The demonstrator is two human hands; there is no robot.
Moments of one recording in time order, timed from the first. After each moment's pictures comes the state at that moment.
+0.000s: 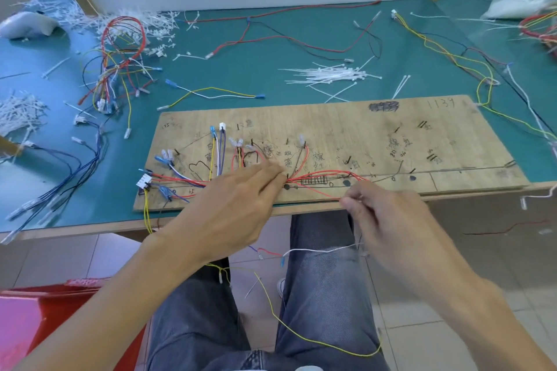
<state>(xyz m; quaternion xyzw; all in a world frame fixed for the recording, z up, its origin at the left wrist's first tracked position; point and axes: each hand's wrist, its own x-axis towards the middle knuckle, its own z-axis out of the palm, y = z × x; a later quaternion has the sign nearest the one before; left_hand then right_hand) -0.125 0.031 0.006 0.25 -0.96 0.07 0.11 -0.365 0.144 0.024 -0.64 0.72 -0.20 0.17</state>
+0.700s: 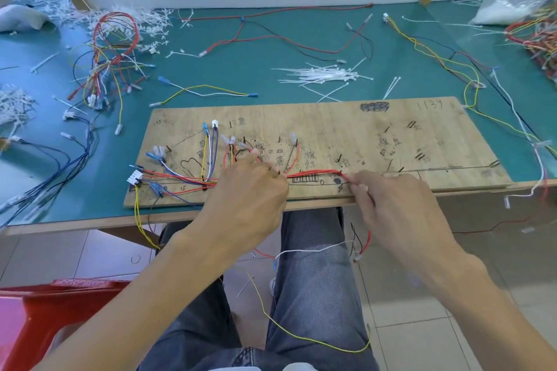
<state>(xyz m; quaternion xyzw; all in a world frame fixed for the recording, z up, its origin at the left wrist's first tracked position) -0.166 0.039 0.009 0.36 -0.93 0.08 0.01 -0.388 0.129 0.014 -0.65 0.75 -0.08 0.03</state>
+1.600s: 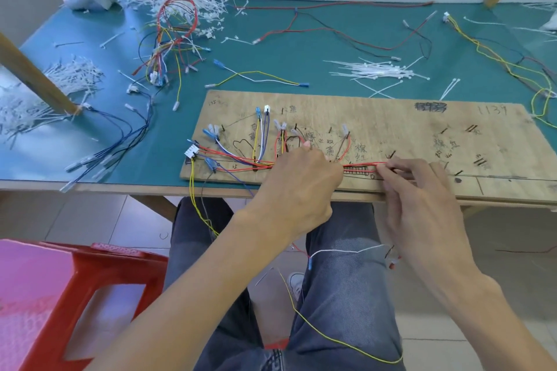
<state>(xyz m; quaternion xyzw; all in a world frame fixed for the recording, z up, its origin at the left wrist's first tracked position) -0.164 0.047 0.017 0.40 -0.92 0.00 0.01 -0.354 0.127 -0.027 -0.65 0.71 -0.25 -0.07</state>
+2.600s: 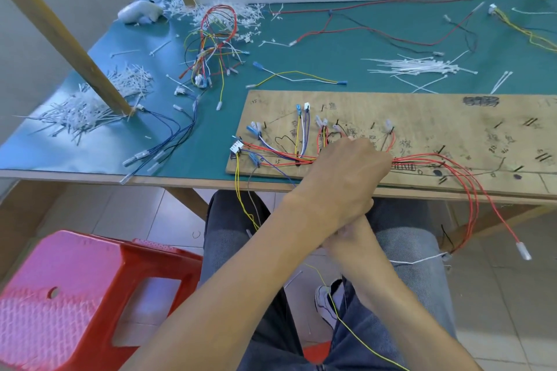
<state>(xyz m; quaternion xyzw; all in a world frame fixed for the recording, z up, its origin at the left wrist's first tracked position) -0.157 0.049 0.034 0.39 -0.92 -0.04 0.04 -0.209 0.134 -0.040 -0.43 0.58 -0.42 0.54</state>
